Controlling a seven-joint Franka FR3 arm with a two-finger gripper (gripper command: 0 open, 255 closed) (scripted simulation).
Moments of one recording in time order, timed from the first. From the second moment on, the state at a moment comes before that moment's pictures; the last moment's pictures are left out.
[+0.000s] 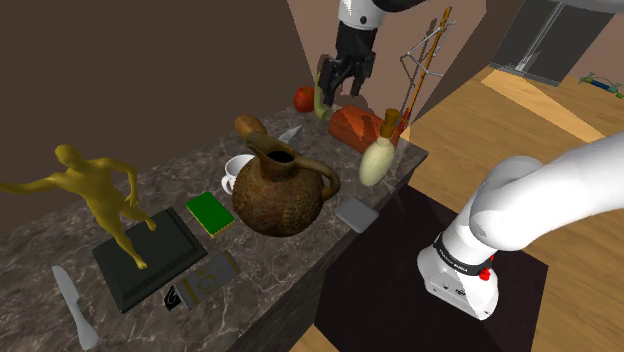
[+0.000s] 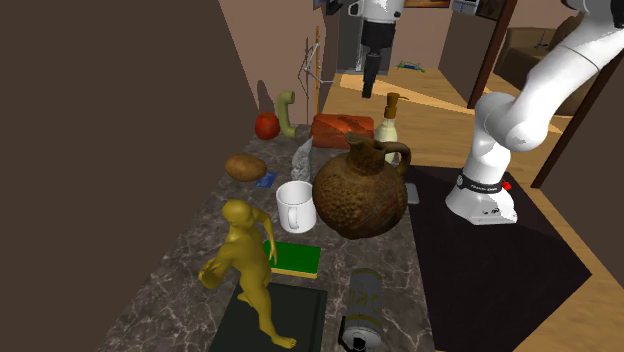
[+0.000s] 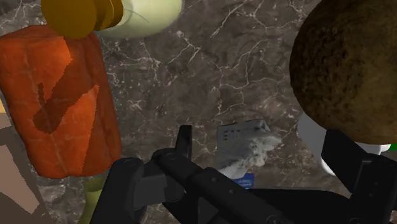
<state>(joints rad) 0.01 -0.52 0.11 -2.23 0.08 1.77 0.20</state>
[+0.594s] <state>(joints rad) 0.03 -0.20 0.21 -2.09 0.07 1.87 0.33</state>
